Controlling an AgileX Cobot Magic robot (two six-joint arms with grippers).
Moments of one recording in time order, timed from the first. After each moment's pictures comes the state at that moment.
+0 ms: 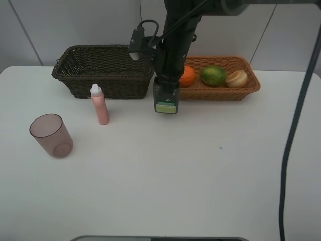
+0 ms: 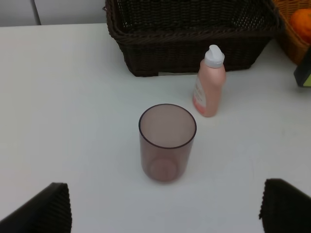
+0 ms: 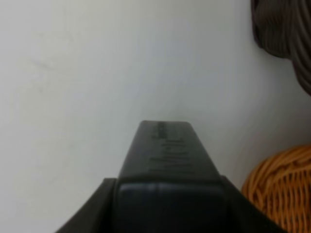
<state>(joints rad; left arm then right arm) -0.10 -0.01 -0.50 -0.05 1.07 -0.01 0.63 2.14 -1.81 -0.04 1.11 -0.83</state>
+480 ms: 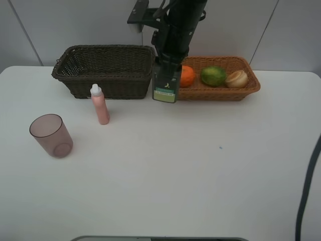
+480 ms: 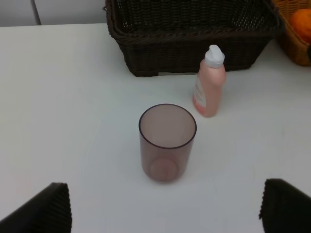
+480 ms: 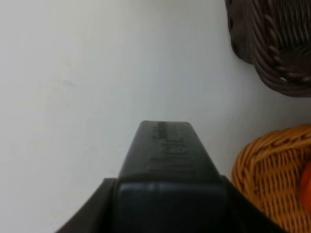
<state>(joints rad) -0.10 -0.01 -0.50 -0.05 1.07 -0.01 0.63 2.04 -1.82 0.00 1.16 -0.75</state>
